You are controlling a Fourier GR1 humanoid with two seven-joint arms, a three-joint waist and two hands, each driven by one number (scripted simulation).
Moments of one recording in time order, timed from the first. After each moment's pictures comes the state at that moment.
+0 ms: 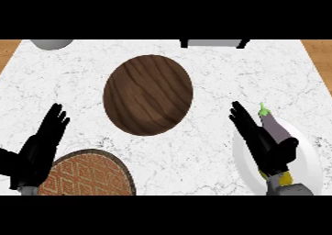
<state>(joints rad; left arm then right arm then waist) 0.06 0.43 -0.17 -1.60 0.40 0.24 0.03 -0.04 -0.21 0.21 -1.49 -0.21 0.05 0.03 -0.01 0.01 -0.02</state>
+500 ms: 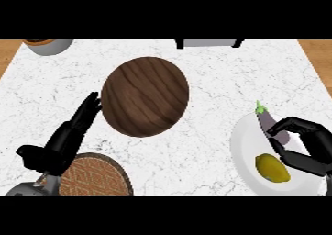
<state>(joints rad) -0.07 0.41 -0.32 -1.63 0.30 0.13 0.00 -0.01 -0.47 0.04 -1.51 -0.18 0.23 -0.18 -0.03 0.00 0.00</state>
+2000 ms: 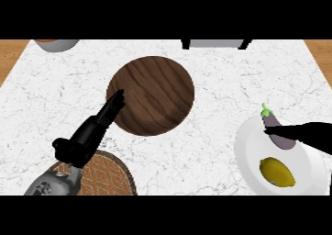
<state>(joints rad) -0.16 0.31 -0.36 -1.57 0.20 0.05 0.03 -0.22 -0.86 0.27 -1.67 0.21 0.88 0.18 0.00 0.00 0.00</state>
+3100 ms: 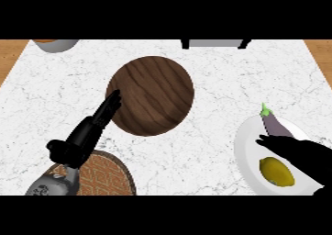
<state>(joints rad) -0.12 0.23 -0.25 -1.59 0.11 -0.05 0.04 0.00 -0.69 0.23 -1.81 0.60 0.73 0.08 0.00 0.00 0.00</state>
